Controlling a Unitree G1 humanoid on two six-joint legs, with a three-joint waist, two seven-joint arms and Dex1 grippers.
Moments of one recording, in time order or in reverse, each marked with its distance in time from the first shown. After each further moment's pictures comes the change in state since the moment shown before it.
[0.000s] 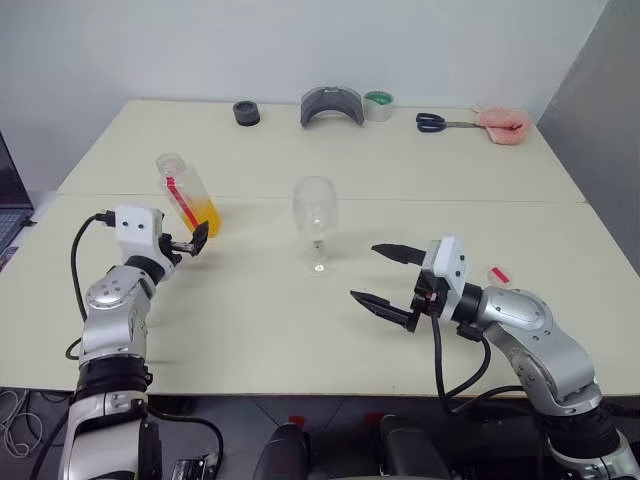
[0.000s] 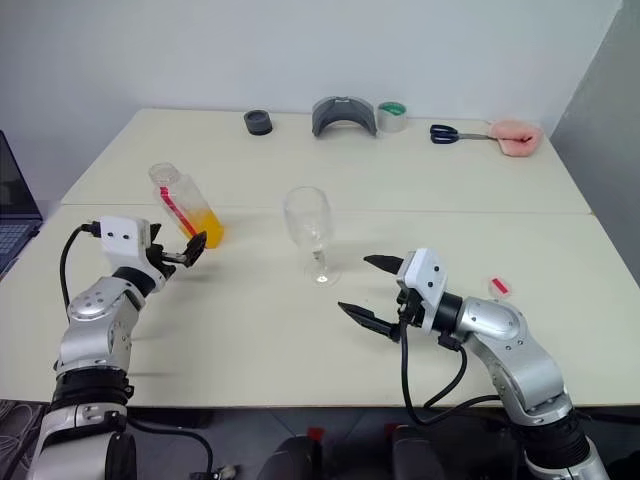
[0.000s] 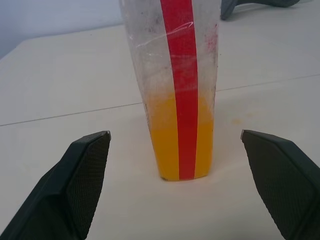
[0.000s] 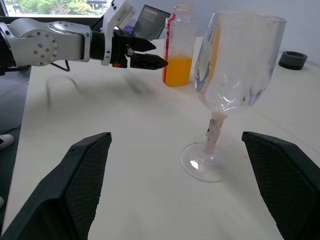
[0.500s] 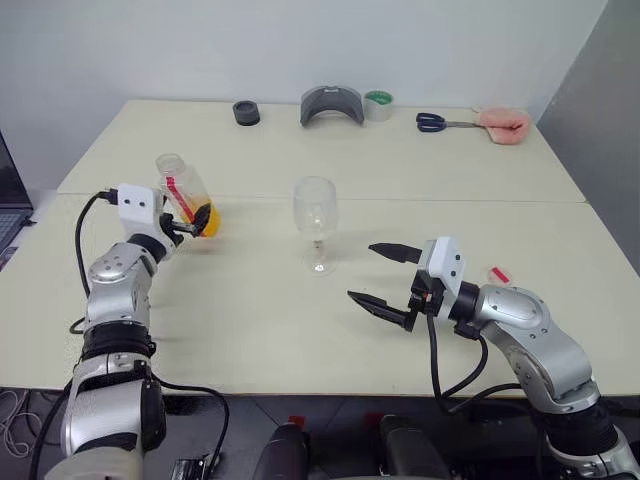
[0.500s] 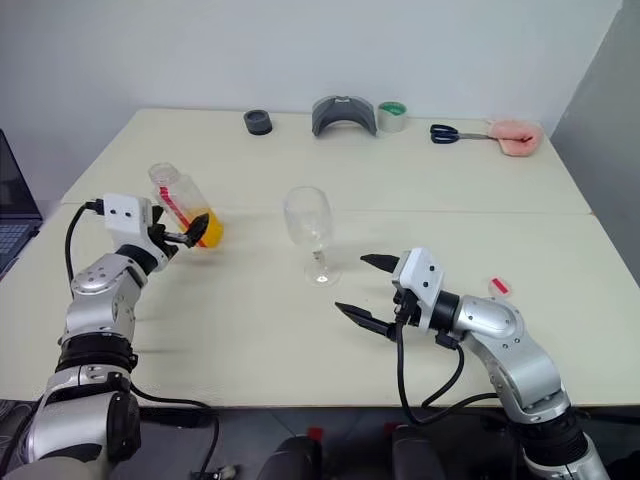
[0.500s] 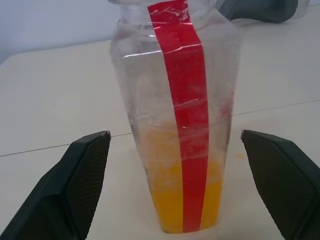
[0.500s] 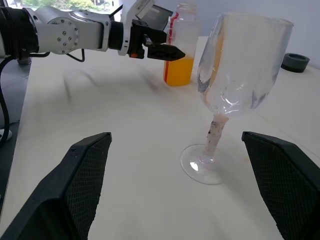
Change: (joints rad) left arm -0.194 0.027 -0.018 0.274 0.019 -0.088 -0.057; right arm -0.017 -0.001 0.017 0.000 -0.021 -0.003 0.000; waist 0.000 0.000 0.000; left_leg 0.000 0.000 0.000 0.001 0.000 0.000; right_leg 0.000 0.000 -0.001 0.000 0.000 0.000
